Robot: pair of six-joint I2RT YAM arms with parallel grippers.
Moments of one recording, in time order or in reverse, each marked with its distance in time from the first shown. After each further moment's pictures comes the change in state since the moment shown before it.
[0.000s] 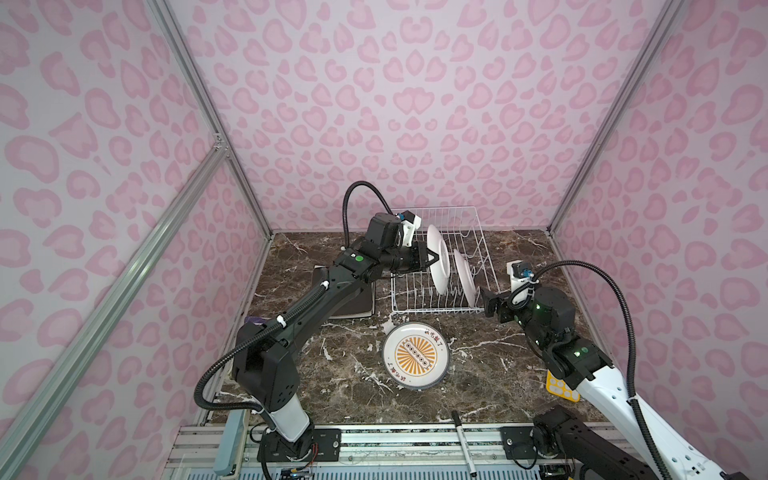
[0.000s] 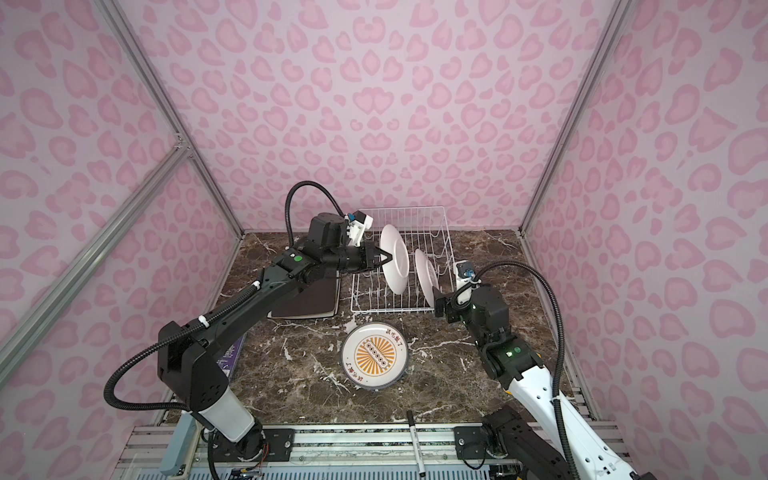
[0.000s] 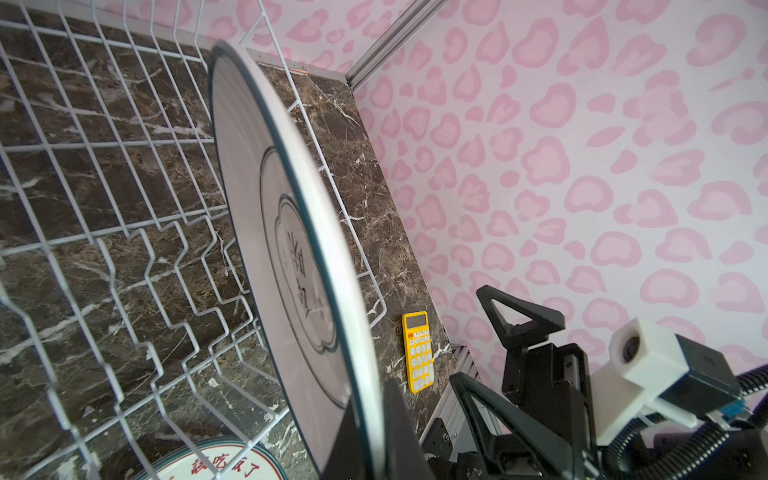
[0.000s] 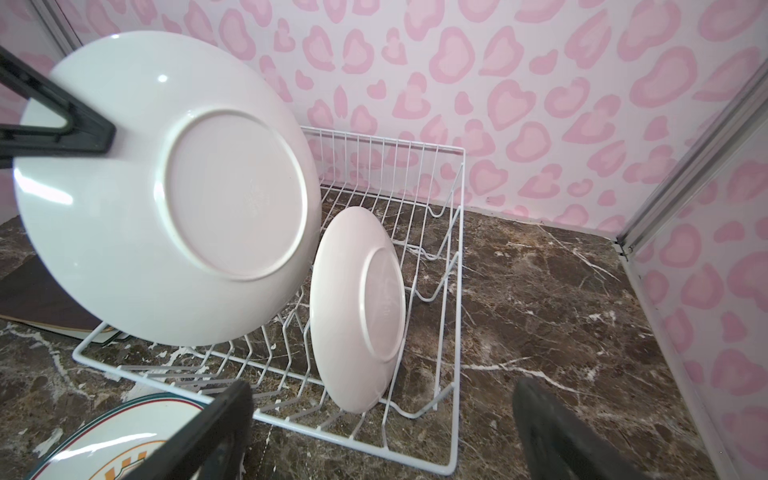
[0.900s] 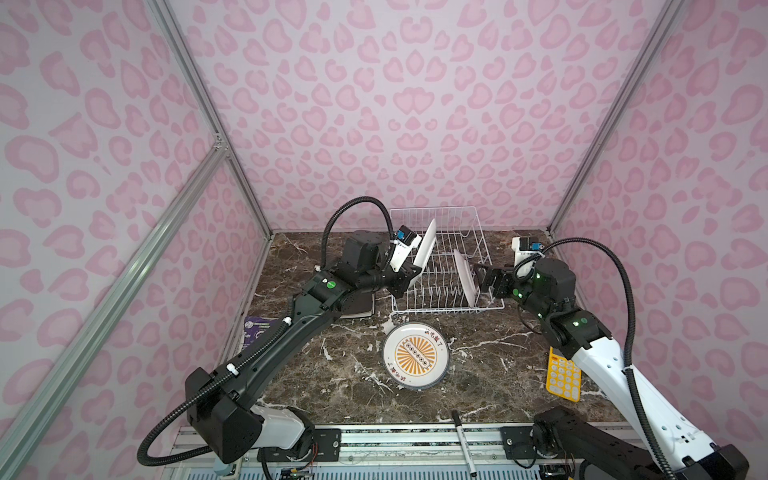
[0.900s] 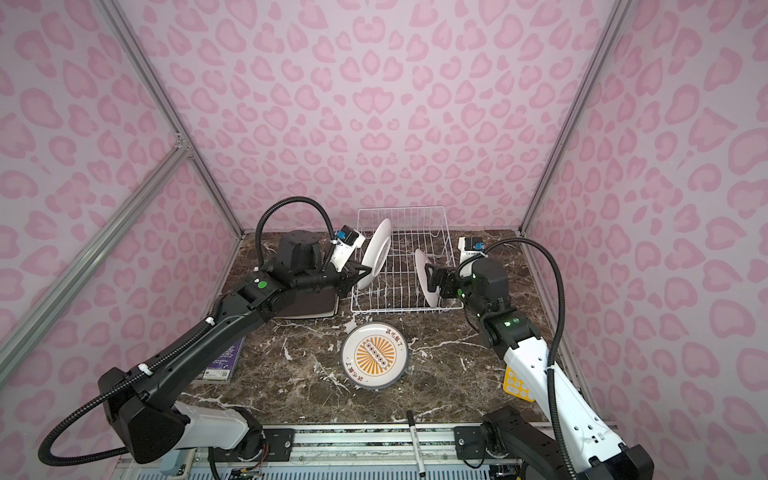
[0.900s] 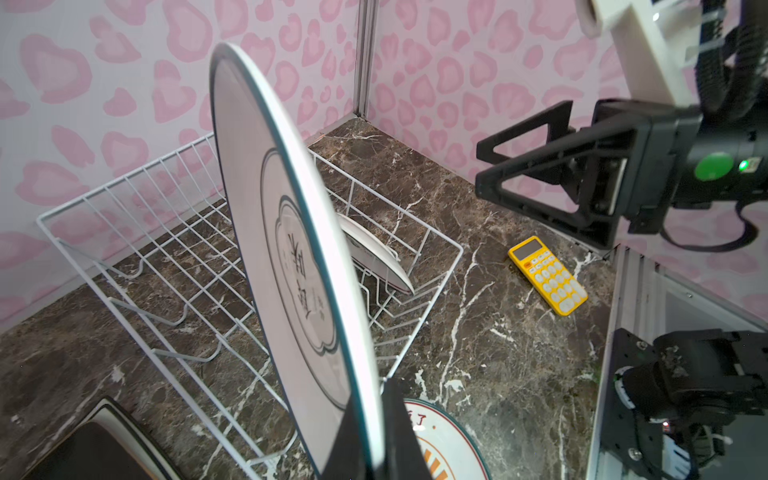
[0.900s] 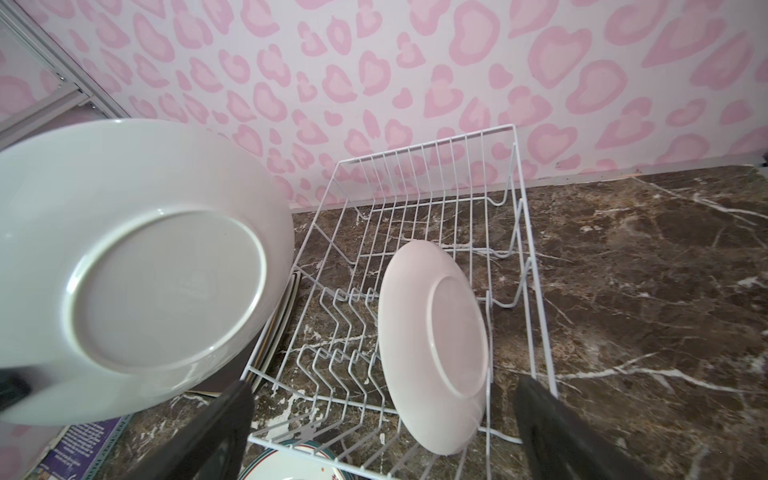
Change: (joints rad) left arm -0.053 -0.300 -0.231 -0.048 -0.201 0.717; right arm -0.079 0.203 0.237 -0.066 -0.230 0.341
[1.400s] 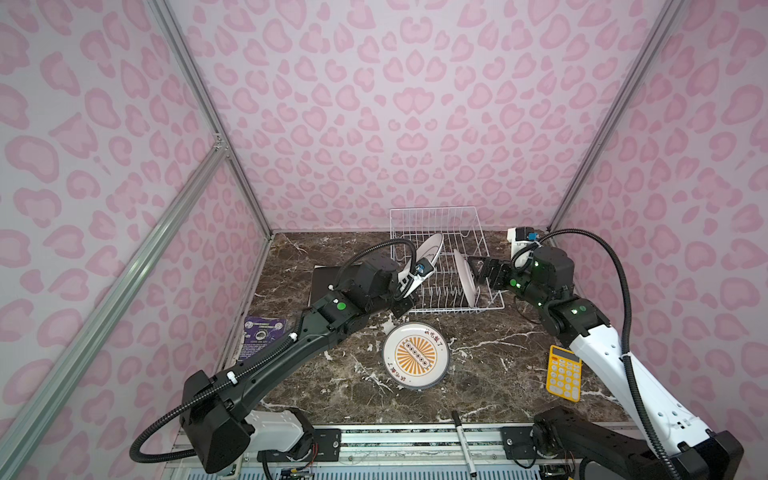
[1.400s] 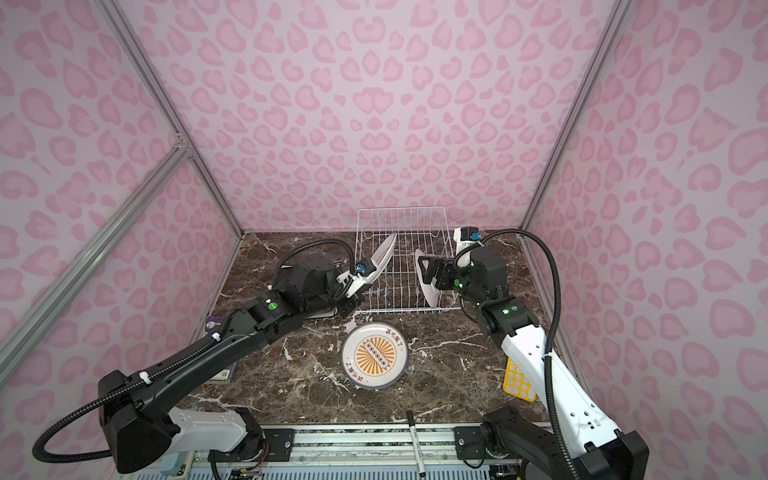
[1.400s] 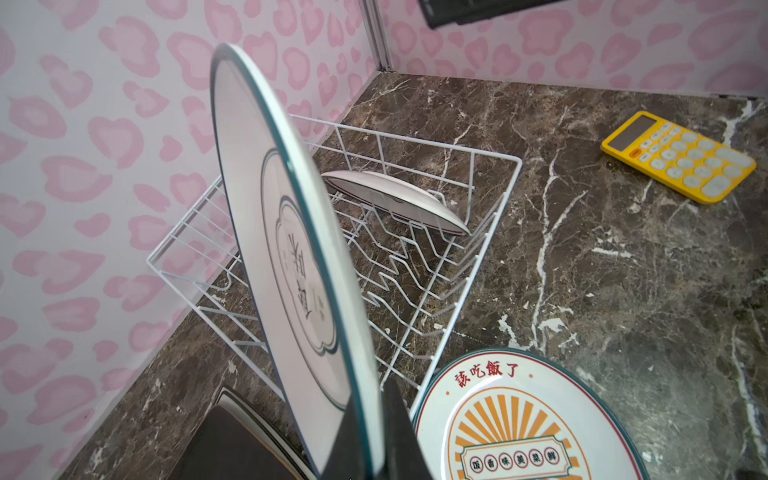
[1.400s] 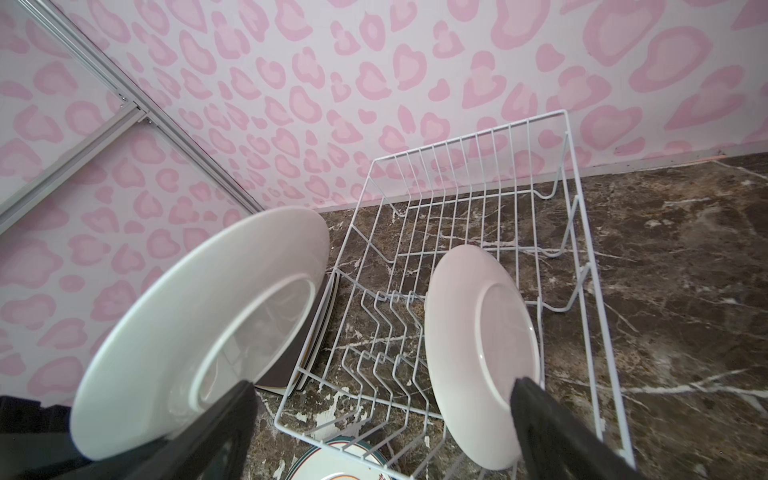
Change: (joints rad) left arm -0.154 -0.053 -0.152 0.053 -0.306 0.336; right arm -0.005 0.070 0.098 -0.023 -0.098 0.049
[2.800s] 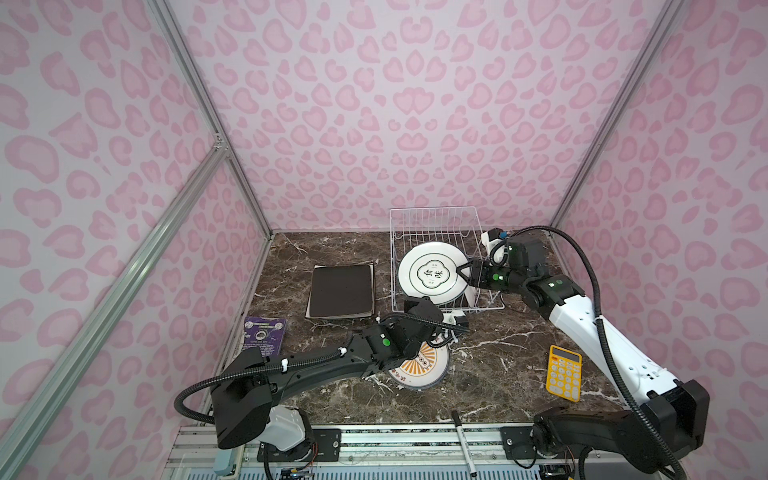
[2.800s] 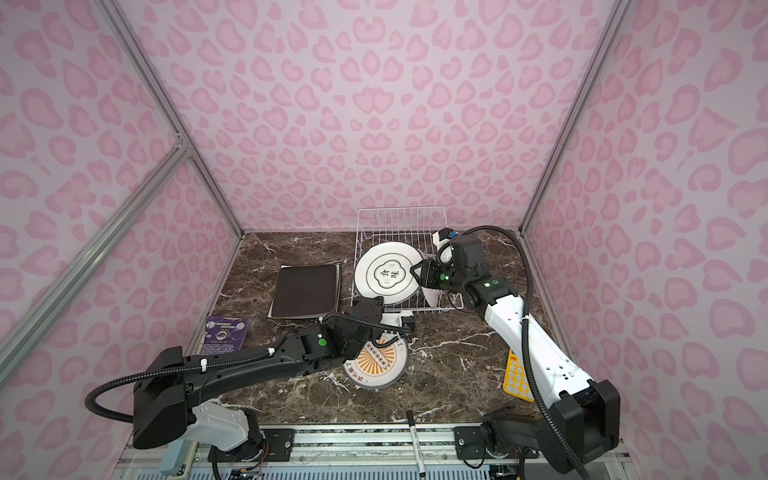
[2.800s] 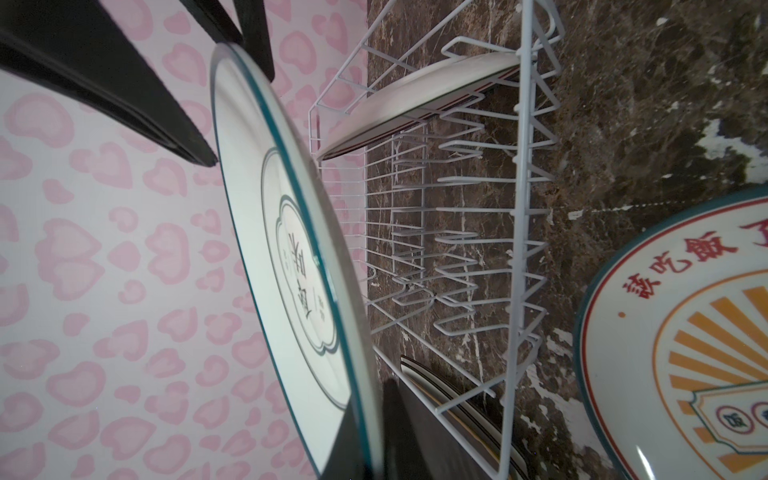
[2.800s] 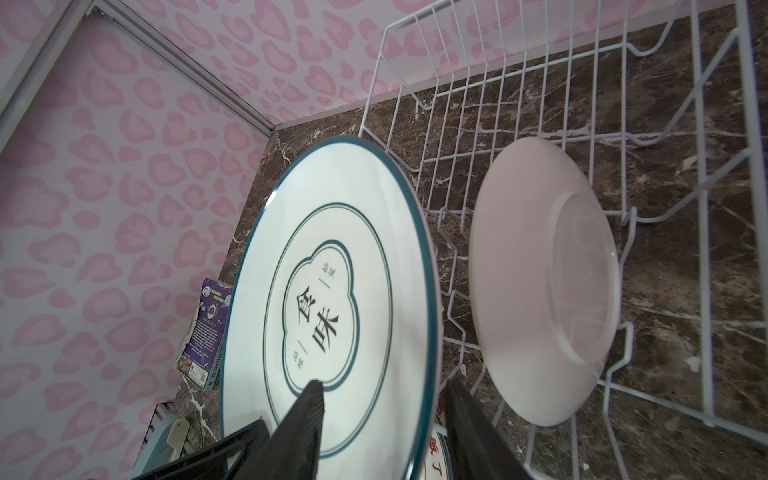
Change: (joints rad) left arm -0.282 0.150 -0.159 0.309 -0.647 0.665; right arm 0.015 0.211 0.130 -0.188 -0.165 0.045
